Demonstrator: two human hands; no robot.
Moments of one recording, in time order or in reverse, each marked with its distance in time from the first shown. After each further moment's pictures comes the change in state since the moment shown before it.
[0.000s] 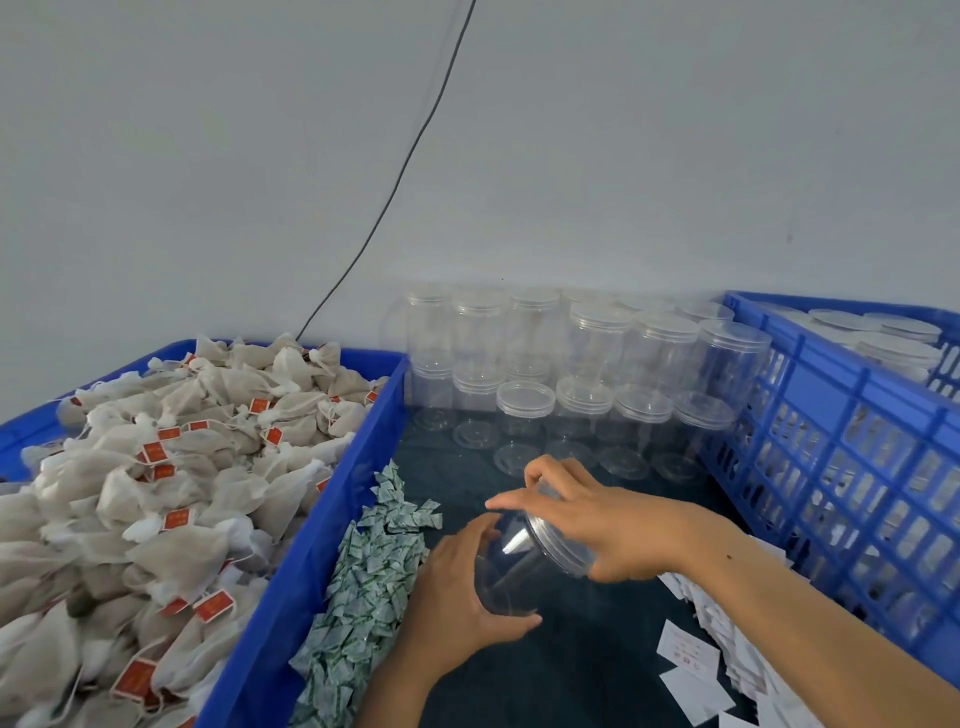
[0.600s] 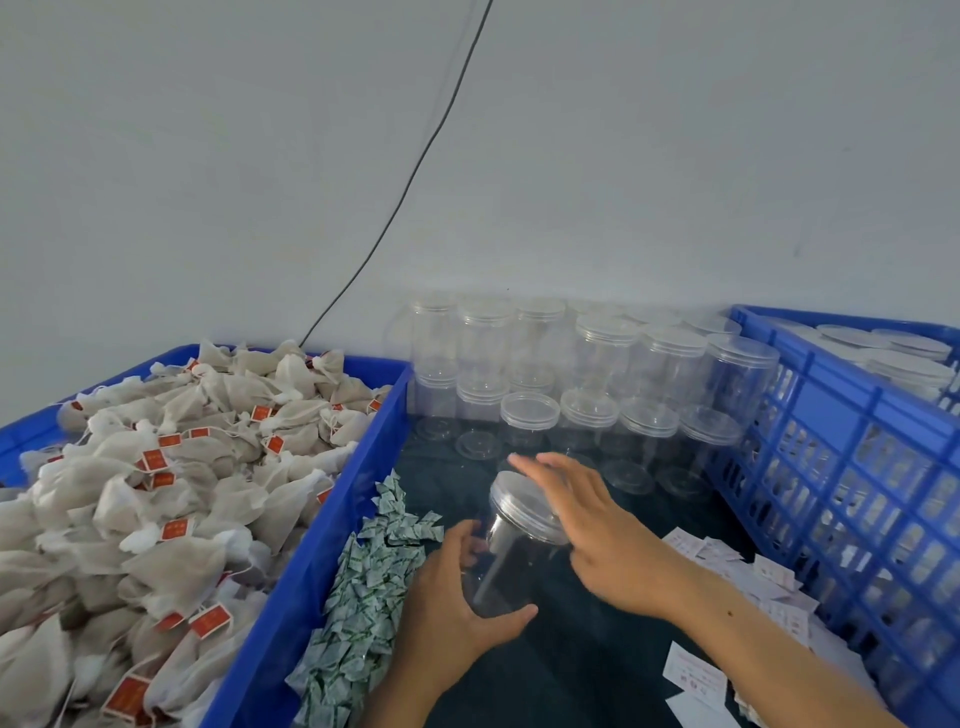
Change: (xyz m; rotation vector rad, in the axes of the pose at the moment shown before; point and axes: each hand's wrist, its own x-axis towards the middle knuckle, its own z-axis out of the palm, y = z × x) left_hand -0.003 0.005 -0.005 -0.183 0.113 -0.154; right_hand 0.015 0.010 0.038 0.245 0.410 0.101
